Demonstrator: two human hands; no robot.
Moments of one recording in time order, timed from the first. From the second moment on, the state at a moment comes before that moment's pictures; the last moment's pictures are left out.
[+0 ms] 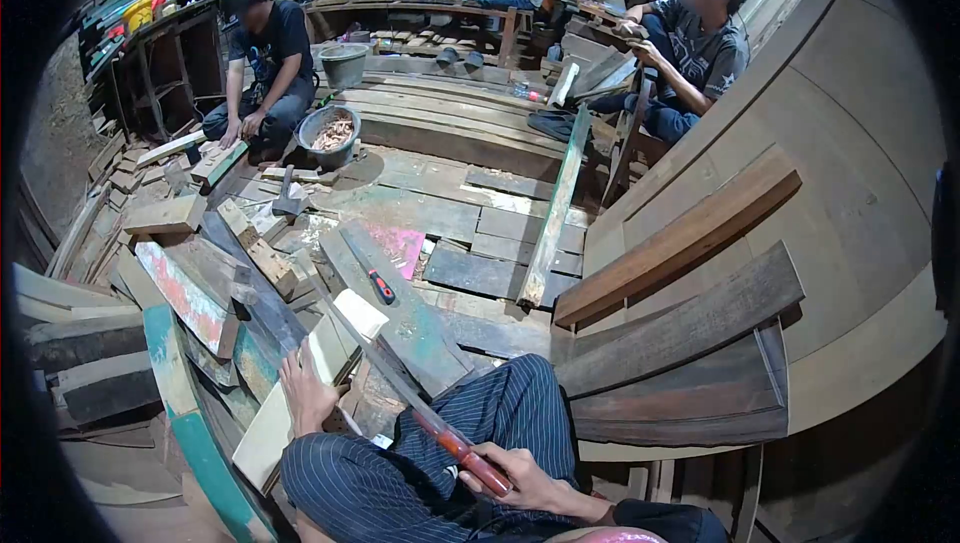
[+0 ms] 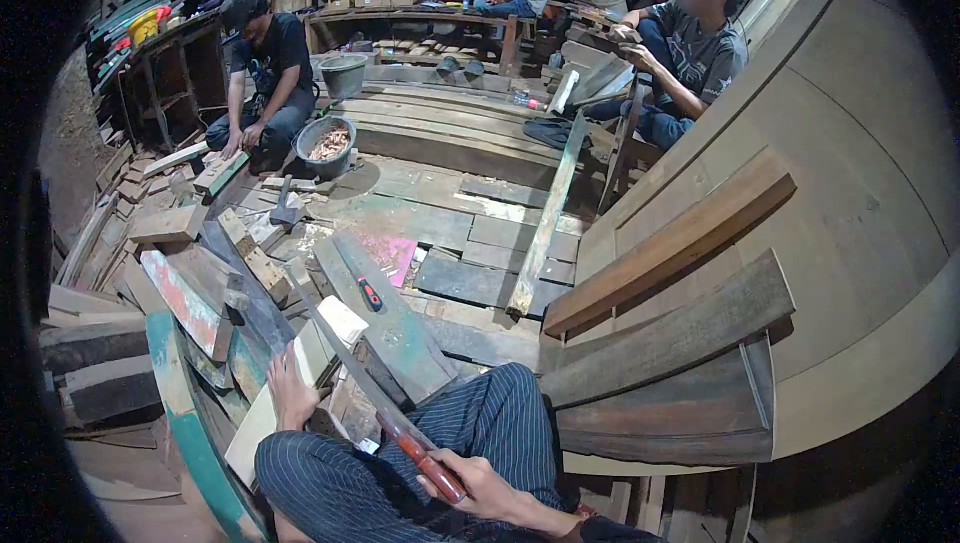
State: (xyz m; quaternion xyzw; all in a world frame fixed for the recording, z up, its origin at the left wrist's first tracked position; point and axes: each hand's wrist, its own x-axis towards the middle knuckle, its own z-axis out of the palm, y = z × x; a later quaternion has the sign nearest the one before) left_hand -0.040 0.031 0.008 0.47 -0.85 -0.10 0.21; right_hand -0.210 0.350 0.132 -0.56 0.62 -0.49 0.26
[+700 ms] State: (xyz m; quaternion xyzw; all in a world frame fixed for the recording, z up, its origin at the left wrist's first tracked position) left_hand -0.031 0.023 0.000 0.47 -0.84 -0.13 0.25; right_hand -0.223 0.311 0.177 -0.58 0.58 -0.49 0.30
